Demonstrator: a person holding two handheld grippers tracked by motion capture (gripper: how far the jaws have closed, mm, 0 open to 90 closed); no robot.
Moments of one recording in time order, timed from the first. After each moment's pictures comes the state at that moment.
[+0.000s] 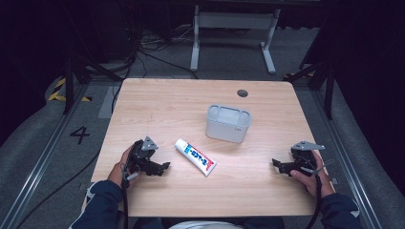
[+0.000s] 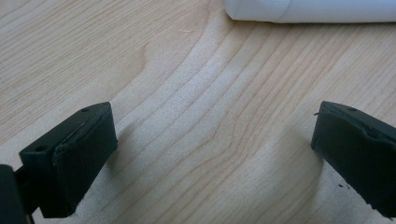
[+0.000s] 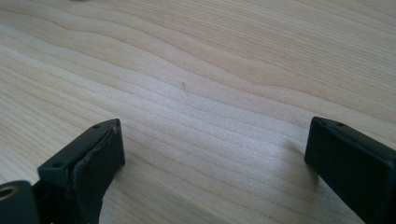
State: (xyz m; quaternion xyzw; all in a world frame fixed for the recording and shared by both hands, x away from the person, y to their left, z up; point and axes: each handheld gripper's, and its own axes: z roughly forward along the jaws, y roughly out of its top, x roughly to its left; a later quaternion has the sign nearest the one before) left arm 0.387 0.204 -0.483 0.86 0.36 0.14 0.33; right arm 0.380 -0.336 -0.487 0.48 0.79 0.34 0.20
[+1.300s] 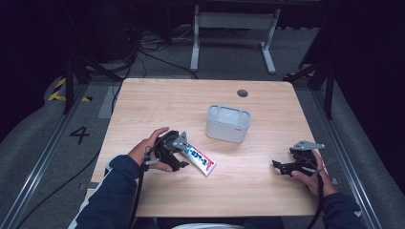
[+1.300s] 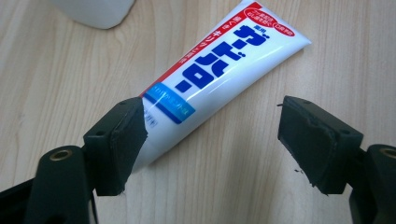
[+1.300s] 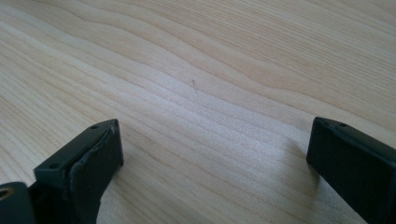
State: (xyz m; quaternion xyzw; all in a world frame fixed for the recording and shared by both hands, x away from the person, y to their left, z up) left arm 0.404 0.117 -0.419 0.96 0.06 0.10 0.24; right arm 0.383 -0.339 -0.487 0.44 0.81 0.34 0.19
